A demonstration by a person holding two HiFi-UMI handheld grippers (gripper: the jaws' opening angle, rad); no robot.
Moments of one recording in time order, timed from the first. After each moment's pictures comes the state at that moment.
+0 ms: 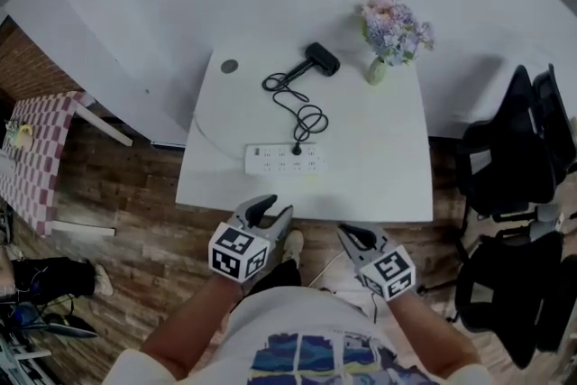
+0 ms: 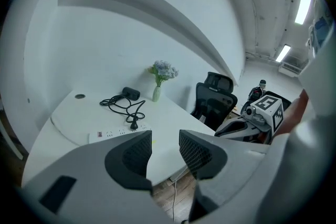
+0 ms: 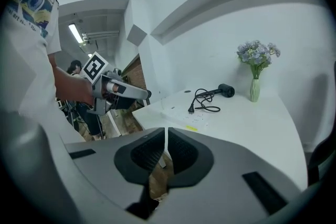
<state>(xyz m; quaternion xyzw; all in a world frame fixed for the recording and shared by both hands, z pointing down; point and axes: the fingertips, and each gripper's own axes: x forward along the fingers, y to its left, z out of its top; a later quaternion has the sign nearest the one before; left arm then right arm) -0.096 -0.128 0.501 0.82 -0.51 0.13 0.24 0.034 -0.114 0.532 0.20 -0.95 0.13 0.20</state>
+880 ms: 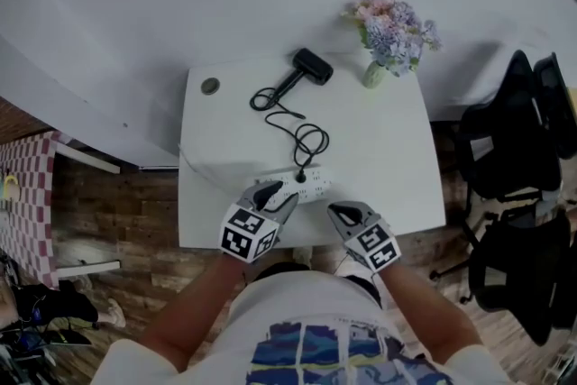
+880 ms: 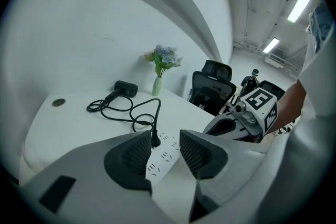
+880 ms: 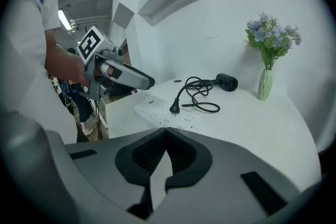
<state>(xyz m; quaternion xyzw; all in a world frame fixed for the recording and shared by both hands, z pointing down) -0.139 -0.250 0.553 0.85 -0.42 0.19 0.24 -0.048 -0.226 0.602 0.23 -0.93 0.13 0.27</state>
